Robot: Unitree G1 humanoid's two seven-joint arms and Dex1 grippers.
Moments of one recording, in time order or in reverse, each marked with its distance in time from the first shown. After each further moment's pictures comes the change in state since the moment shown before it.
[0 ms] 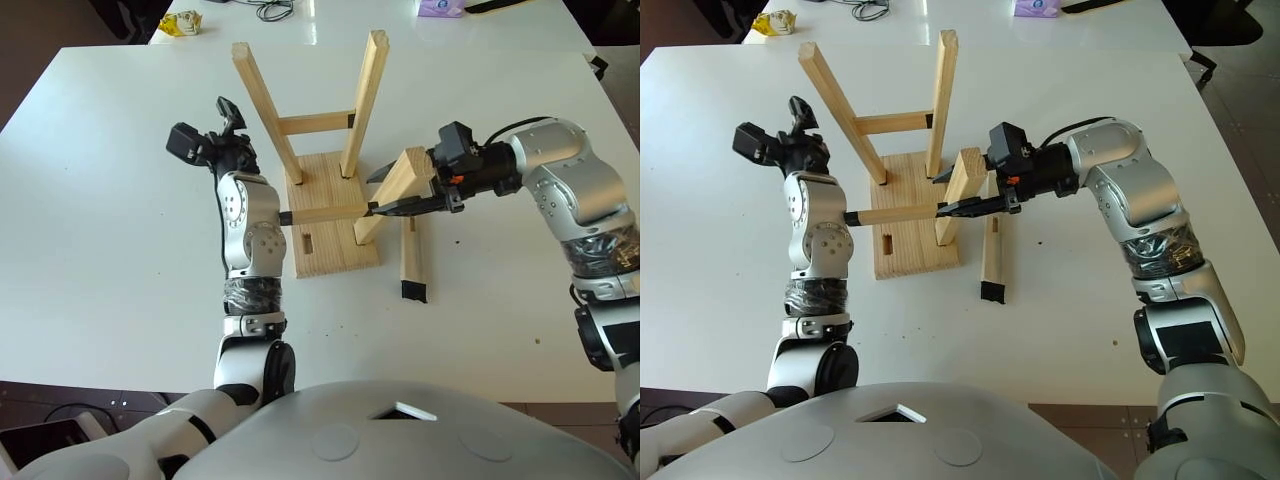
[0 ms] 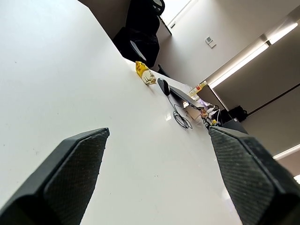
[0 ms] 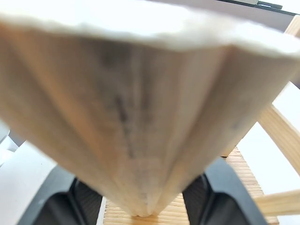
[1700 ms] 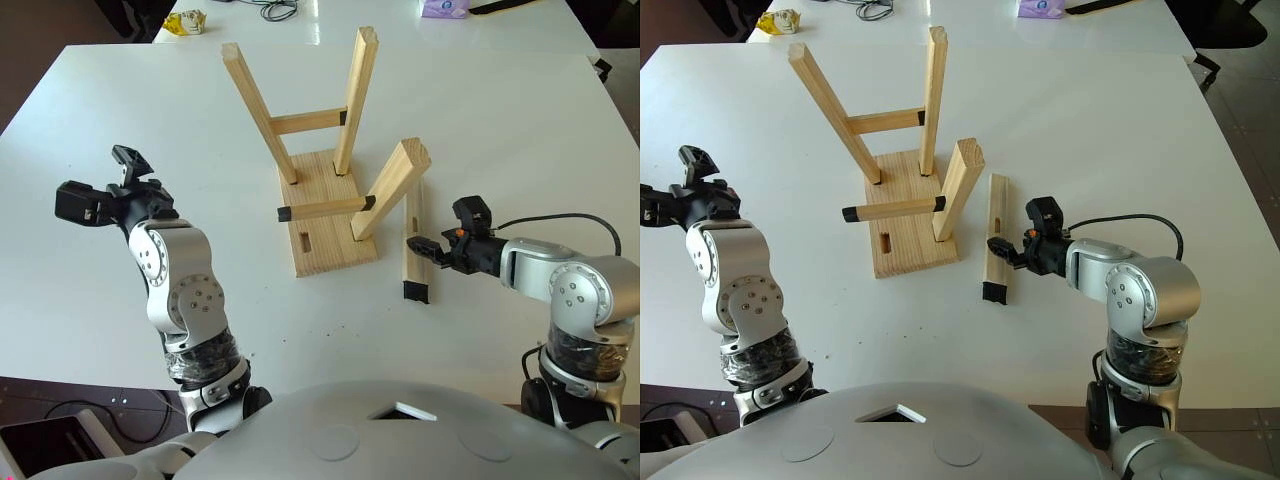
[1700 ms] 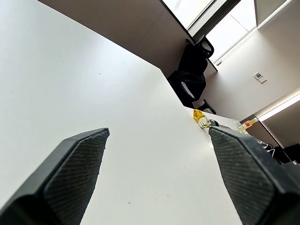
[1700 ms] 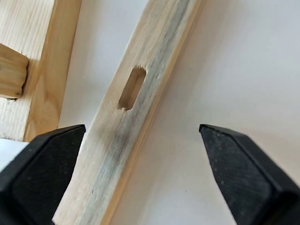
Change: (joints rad) left arm 0.286 0.065 0.168 -0.487 -0.039 0.255 0.195; right arm 0.451 0.317 -0.476 -0.595 0.058 1.308 -1.165
